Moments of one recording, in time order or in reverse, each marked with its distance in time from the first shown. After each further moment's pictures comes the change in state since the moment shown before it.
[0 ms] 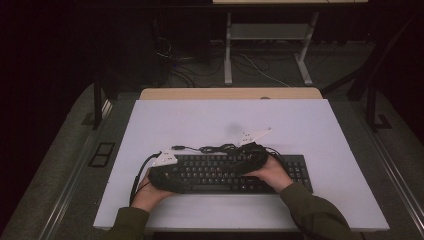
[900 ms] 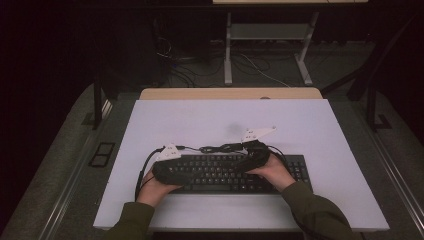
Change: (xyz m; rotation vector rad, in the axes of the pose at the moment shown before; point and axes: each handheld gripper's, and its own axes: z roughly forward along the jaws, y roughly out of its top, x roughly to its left) left arm 0.001 0.017 0.009 -0.033 -0.004 0.009; right arm -0.003 0.002 -0.005 -0.061 -0.033 0.007
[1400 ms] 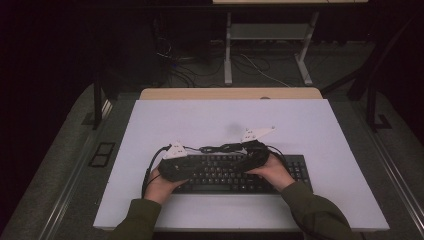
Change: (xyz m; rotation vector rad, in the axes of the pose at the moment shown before) left arm -0.001 0.006 0.015 0.020 0.009 0.023; right arm 0.000 0.000 0.001 -0.001 0.002 0.005
